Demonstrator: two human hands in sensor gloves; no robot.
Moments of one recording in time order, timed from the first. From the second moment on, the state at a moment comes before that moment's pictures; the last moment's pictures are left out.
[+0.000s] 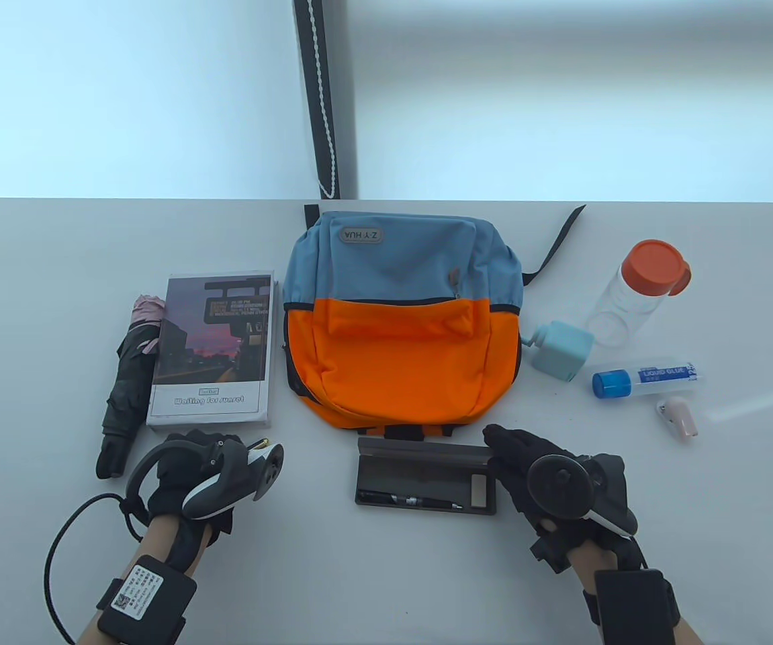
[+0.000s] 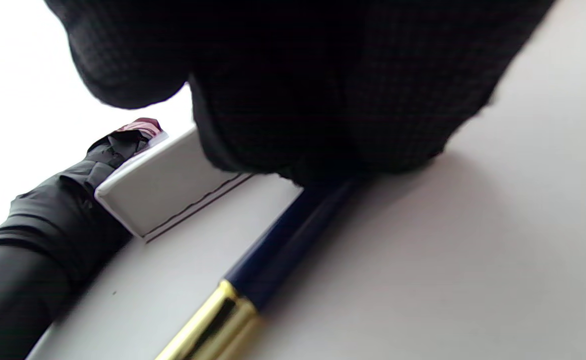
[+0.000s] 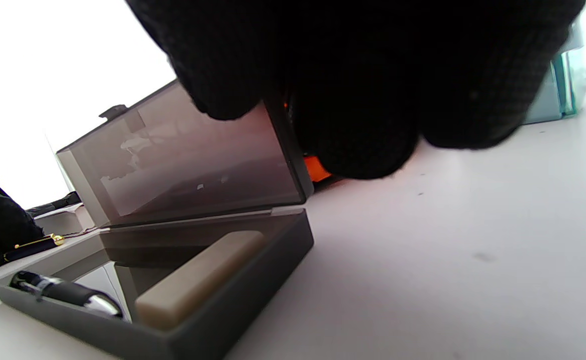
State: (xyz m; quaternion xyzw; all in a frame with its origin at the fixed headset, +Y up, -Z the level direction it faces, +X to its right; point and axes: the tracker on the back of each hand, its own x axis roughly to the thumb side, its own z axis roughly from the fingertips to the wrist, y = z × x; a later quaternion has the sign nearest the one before) left_hand -0.218 -0.738 -0.203 -0.08 -0.11 -0.26 0.96; right_hand 0.181 -0.718 -0.179 0.17 -0.04 0.97 0.17
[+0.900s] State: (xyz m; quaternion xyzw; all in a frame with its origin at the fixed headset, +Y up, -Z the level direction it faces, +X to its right) left_hand -0.102 -0.648 -0.165 0.05 -0.31 0.06 0.95; right_hand 0.180 -0.718 -0.178 0.17 -0.04 0.97 0.17
